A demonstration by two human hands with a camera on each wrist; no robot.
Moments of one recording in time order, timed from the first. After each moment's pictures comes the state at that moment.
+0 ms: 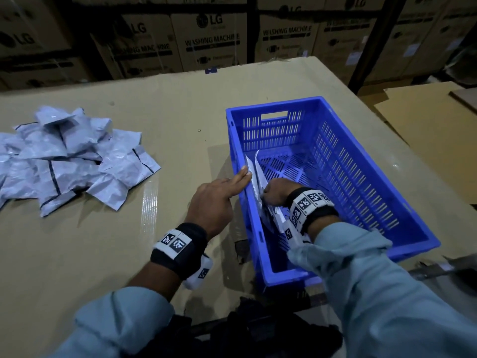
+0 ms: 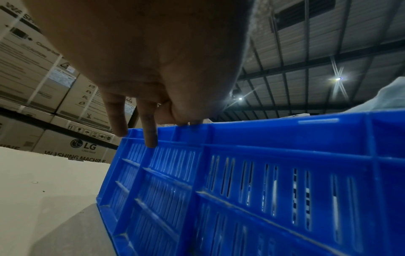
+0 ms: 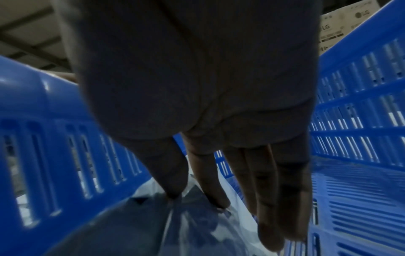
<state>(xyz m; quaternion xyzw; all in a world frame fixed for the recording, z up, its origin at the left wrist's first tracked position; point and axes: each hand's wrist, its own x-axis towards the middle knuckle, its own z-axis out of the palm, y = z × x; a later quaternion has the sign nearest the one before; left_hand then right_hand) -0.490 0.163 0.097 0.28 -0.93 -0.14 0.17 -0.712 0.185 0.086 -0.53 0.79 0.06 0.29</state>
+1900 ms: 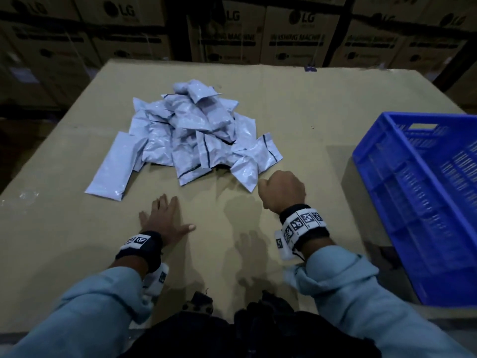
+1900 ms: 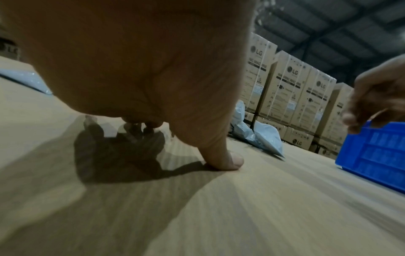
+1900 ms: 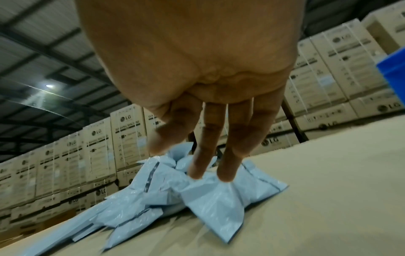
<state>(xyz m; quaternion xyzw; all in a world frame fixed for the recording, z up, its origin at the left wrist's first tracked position) 0.020 -0.012 -0.050 0.63 -0.75 -0.18 -0.11 -0.295 0.055 0.083 -0.53 0.83 -0.13 0.13</state>
